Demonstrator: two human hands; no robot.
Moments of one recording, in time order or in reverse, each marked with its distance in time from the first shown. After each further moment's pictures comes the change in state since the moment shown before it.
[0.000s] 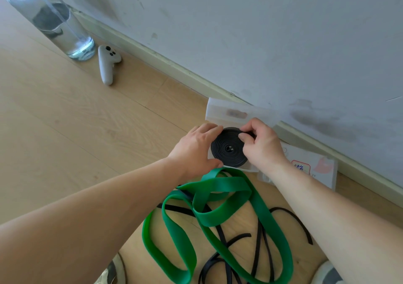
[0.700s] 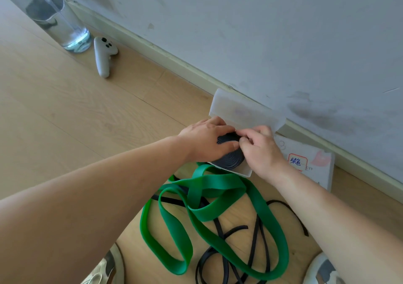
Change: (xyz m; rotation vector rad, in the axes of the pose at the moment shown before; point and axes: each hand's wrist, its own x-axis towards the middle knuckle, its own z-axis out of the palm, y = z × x) left_hand 0.024 0.025 -0.009 0.097 -0.238 -0.029; right_hand -0.029 -0.001 -0.011 -0.063 -0.157 0.050
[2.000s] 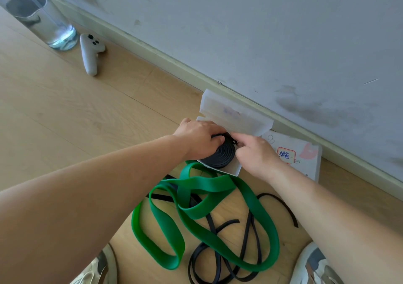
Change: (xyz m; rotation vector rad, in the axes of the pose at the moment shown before) left_hand 0.010 0.006 0.011 0.072 -0.049 -0.044; right_hand -0.014 0.005 -0.017 -0.112 -0.219 0.028
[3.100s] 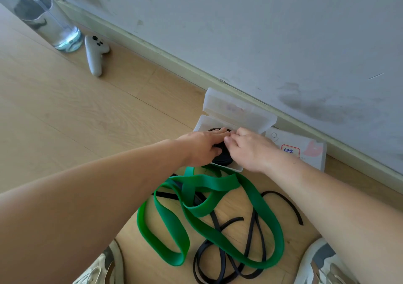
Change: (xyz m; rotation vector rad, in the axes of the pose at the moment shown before) left_hand -0.013 -0.006 0.012 -0.145 -0.189 0.065; right_hand 0.014 -0.010 0.004 -0.449 -0.099 0.040
